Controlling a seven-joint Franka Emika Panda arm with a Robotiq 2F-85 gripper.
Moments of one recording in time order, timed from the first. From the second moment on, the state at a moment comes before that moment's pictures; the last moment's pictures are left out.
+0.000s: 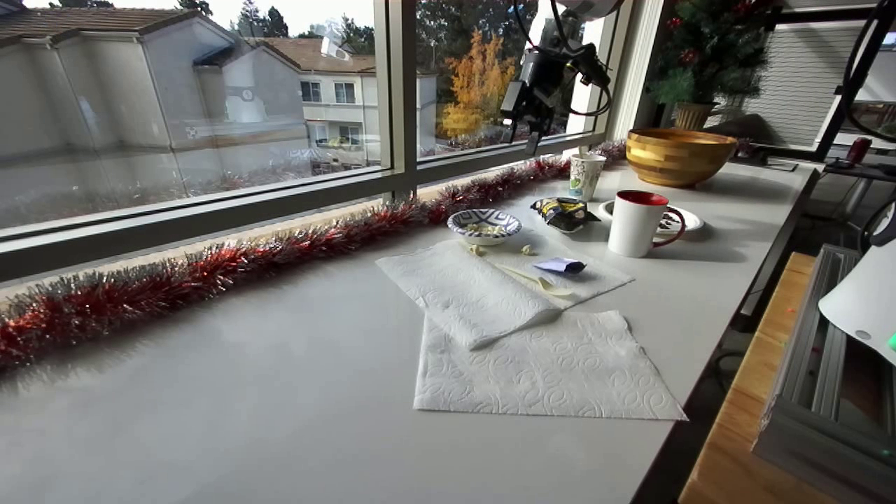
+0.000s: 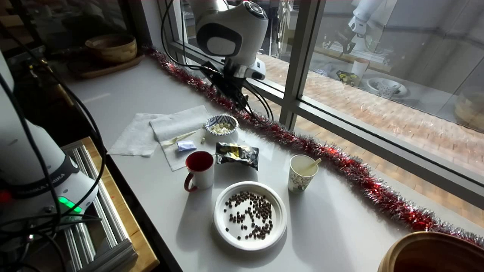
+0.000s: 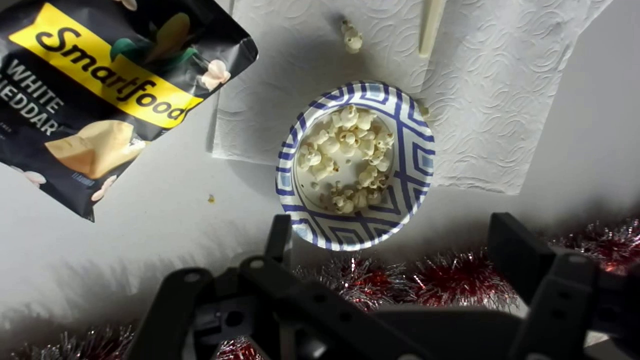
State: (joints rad) arm -0.11 0.29 -0.08 -2.15 0.48 2.30 -0.58
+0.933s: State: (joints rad) arm -0.19 0.43 -0.01 -2.07 0.48 2.30 -0.59
